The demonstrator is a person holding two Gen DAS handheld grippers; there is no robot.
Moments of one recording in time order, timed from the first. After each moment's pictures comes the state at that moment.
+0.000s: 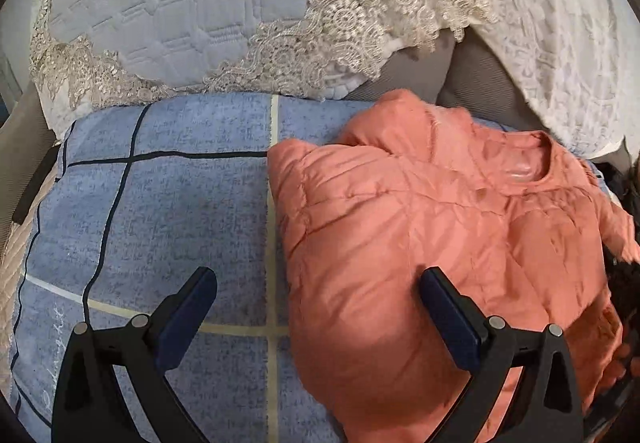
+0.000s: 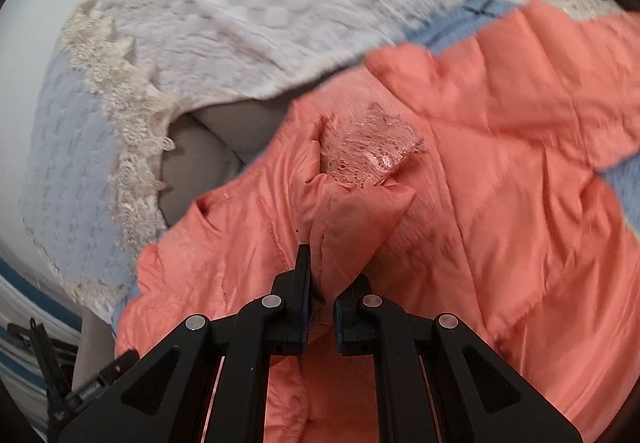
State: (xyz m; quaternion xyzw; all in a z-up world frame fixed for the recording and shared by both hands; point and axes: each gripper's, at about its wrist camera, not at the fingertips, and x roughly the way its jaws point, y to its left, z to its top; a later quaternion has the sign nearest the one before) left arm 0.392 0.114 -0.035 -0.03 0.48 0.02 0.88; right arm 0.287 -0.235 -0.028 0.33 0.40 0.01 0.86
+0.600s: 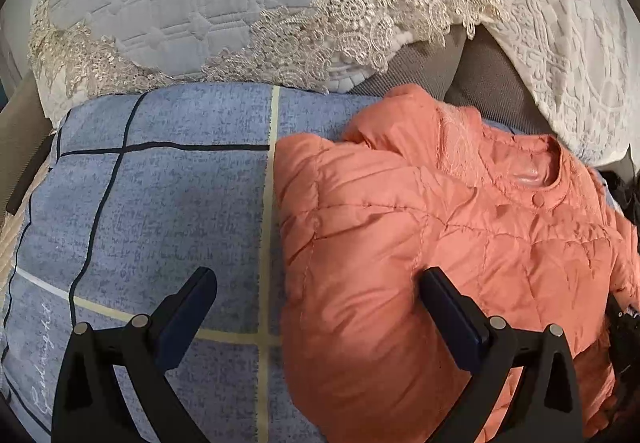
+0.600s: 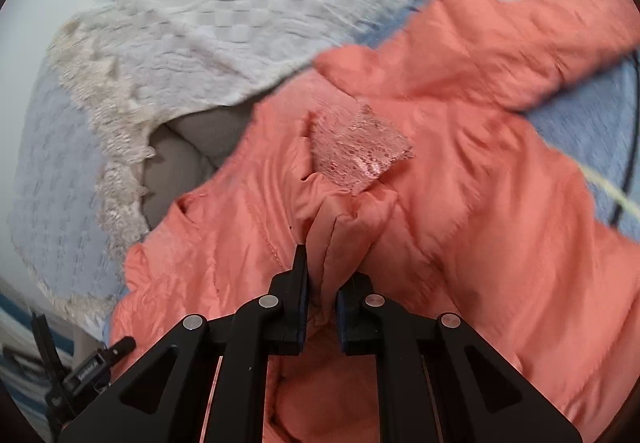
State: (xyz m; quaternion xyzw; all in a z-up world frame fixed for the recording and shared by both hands) left arm 0.401 0.114 -0.046 -0.04 0.48 0.02 0.87; right arm 0.241 -0.244 -0.035 0.37 0.38 -0.06 0.84
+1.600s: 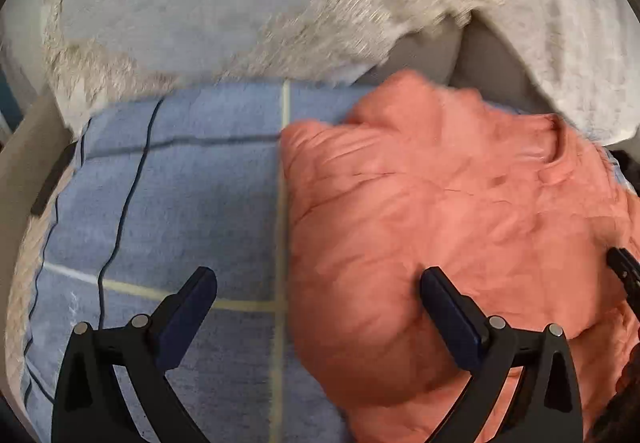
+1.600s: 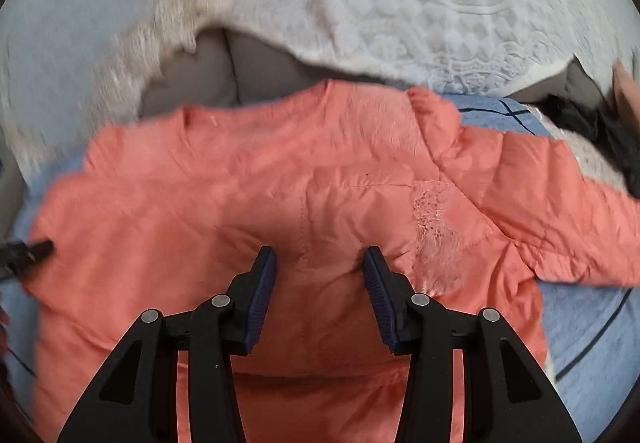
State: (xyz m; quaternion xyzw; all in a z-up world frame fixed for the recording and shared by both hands) left arm 0.380 0.109 -0.043 -0.02 0.49 0.04 0.87; right arm 0.300 -0.195 -0.024 0.02 0.45 0.02 0.89
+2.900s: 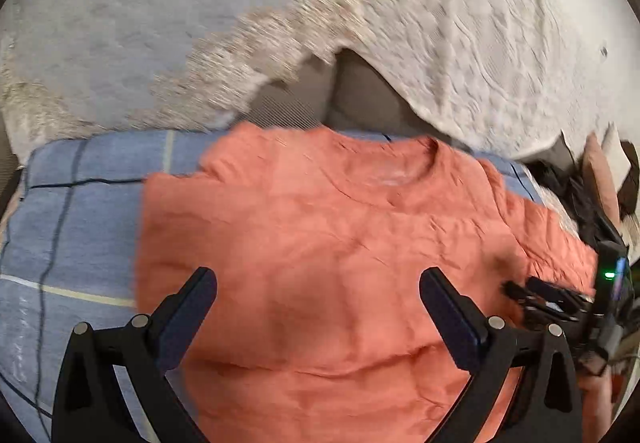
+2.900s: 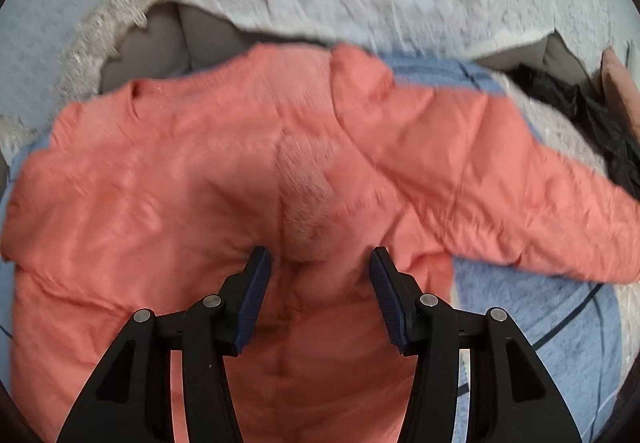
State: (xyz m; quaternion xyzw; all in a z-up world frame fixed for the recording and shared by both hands) left arm 0.357 0.012 0.012 -0.05 0.45 -0.09 0.89; right arm 0.283 -0.268 -0.030 0.04 0.50 0.00 0.86
